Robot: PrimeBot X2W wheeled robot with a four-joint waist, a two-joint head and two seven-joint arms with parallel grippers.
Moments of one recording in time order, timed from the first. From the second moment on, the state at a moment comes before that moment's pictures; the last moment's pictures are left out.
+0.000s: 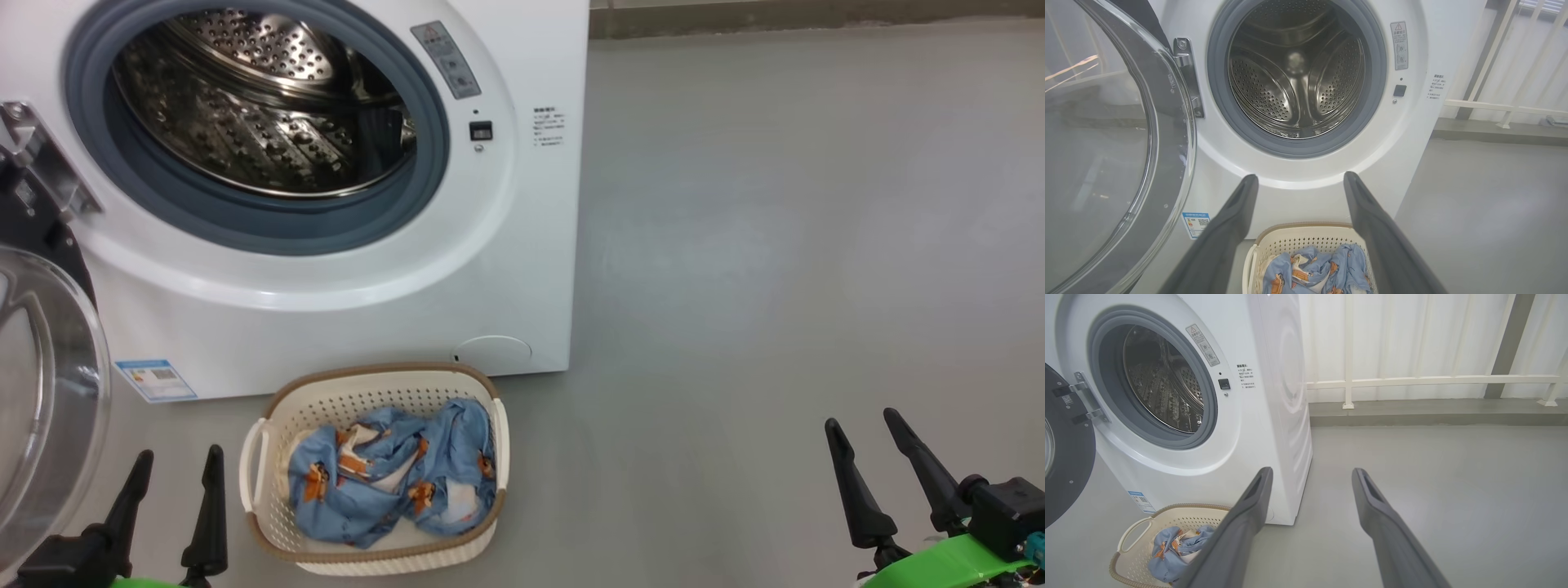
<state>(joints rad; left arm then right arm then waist) -0.08 0.20 0.04 0.36 -0.32 -0.13 -0.26 0.06 -0.25 0.10 0.16 0.37 0.13 -0.25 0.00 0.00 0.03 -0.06</state>
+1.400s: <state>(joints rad) -0.16 0.17 -0.02 0.52 -0.32 -0.13 -0.26 0.01 -0.22 0.10 0.14 0.37 0.13 -0.25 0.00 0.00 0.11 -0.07</state>
